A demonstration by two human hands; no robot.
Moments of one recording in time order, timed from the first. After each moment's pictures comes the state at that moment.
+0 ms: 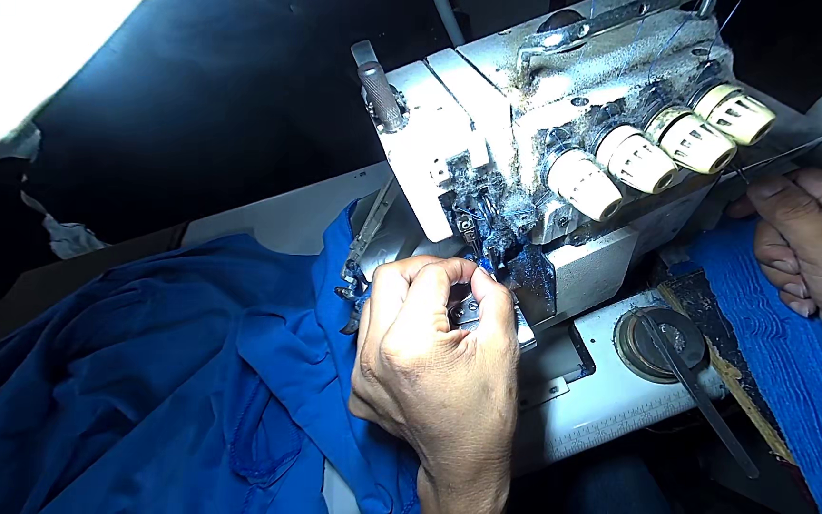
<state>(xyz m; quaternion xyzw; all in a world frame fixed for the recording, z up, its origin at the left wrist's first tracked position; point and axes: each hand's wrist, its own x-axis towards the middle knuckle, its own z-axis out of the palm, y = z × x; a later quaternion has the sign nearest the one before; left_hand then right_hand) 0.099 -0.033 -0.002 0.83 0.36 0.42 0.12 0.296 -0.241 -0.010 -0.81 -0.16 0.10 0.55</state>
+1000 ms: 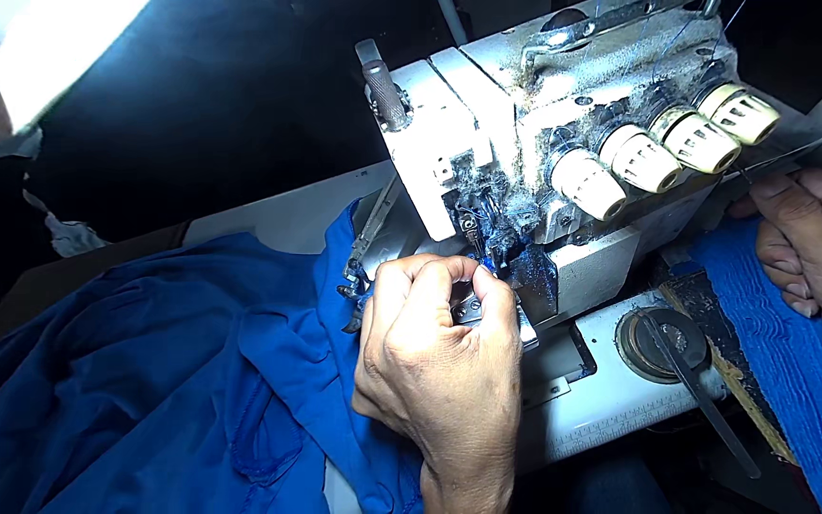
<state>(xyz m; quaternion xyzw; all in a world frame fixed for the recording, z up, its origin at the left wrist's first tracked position) 0.101 -0.034 0.000 0.83 0.37 0.41 0.10 0.295 -0.240 -0.010 -0.81 -0.16 0.10 0.55</state>
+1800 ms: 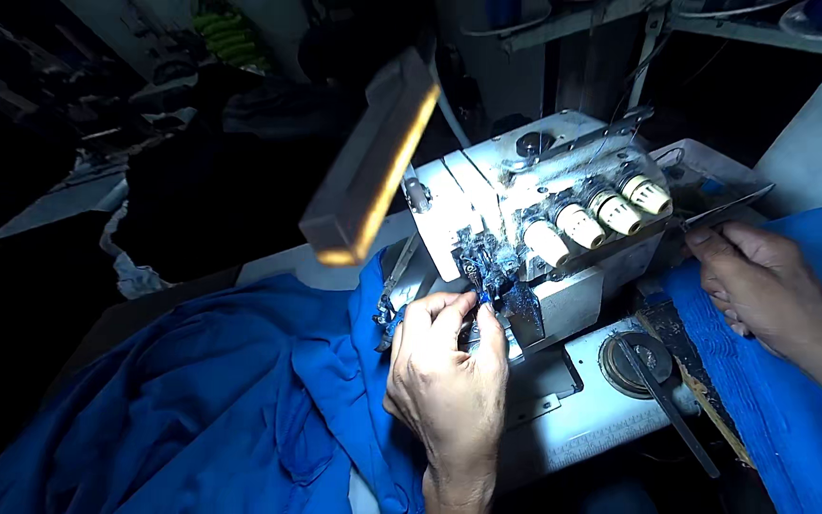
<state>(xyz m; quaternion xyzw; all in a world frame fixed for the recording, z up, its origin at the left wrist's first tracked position) 0.091 -0.031 -0.002 0.84 0.33 0.41 0.14 0.296 -0.242 -0.010 -0.82 -0.17 0.08 0.54</state>
